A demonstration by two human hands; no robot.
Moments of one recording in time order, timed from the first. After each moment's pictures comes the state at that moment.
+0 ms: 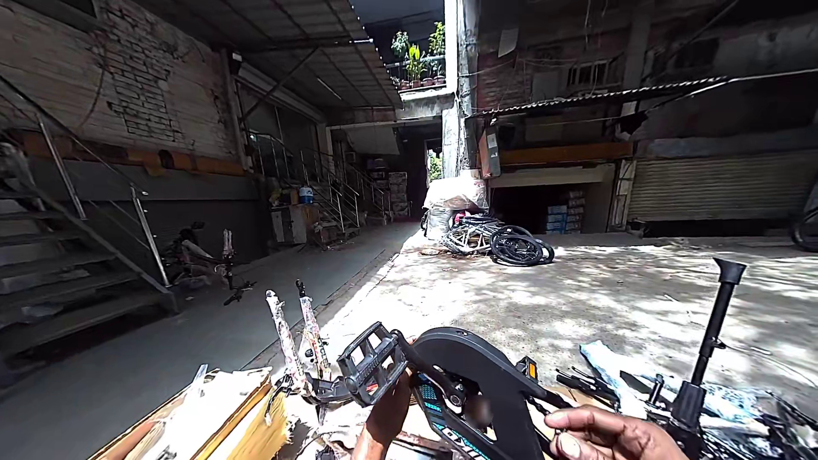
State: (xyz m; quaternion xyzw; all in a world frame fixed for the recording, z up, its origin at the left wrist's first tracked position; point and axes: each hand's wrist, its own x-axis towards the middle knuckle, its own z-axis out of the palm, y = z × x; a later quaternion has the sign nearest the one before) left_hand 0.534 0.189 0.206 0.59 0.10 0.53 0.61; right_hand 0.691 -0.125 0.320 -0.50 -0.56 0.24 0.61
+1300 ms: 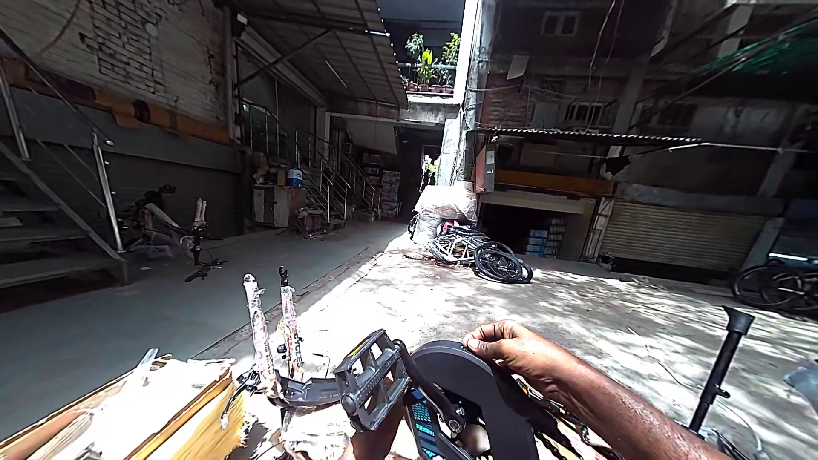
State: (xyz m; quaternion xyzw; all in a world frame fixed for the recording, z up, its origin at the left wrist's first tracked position) left_hand 0.516 0.124 0.279 0.69 0.18 0.51 0.48; right_hand 0.707 0.043 0.403 -0.66 -0.50 0.34 0.45
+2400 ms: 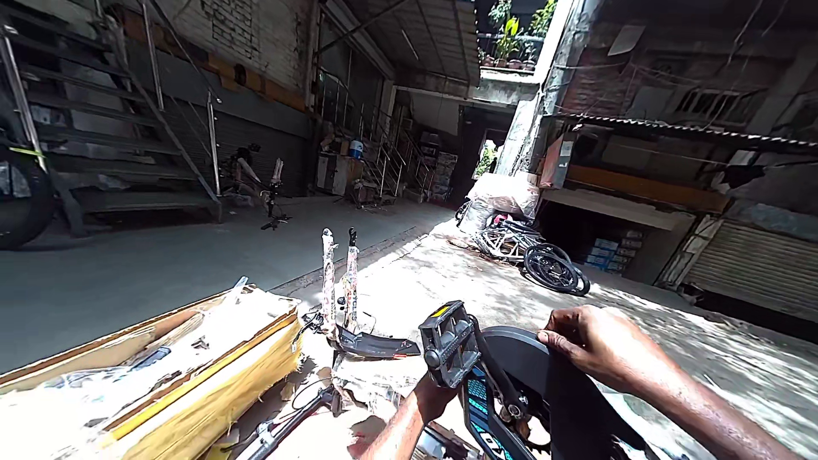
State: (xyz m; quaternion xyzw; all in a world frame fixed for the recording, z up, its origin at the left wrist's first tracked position) left_hand 0.528 0.181 0.200 0.58 0.16 0.46 0.65; right_hand 0.694 0.047 0.424 -0.73 -0.67 -0.14 0.09
